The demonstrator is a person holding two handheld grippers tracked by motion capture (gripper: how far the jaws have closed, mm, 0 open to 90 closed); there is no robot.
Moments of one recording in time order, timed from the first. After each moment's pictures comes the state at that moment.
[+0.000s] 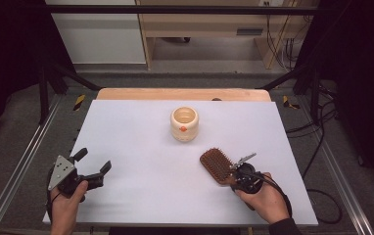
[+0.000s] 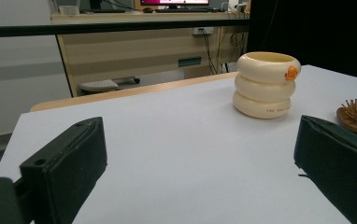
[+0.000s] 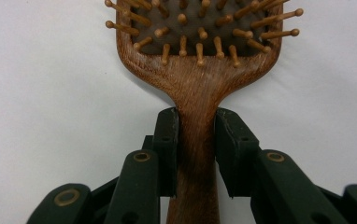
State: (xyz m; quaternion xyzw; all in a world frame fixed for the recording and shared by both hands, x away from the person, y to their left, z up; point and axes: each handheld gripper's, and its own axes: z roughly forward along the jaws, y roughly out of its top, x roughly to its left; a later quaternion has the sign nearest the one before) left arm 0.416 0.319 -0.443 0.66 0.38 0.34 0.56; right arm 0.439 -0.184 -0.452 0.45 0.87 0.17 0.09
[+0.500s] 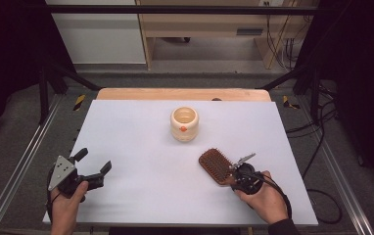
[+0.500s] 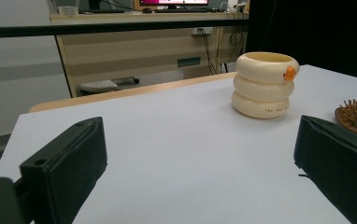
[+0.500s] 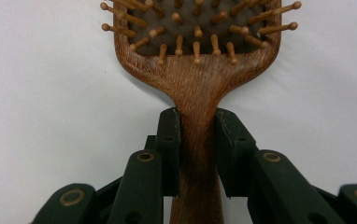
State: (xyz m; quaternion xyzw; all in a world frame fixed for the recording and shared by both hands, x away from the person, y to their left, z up) left arm 0.415 0.319 -0.442 0.66 0.38 0.34 0.56; right arm 0.439 -0.184 -0.453 0.44 0.88 0.17 0.09
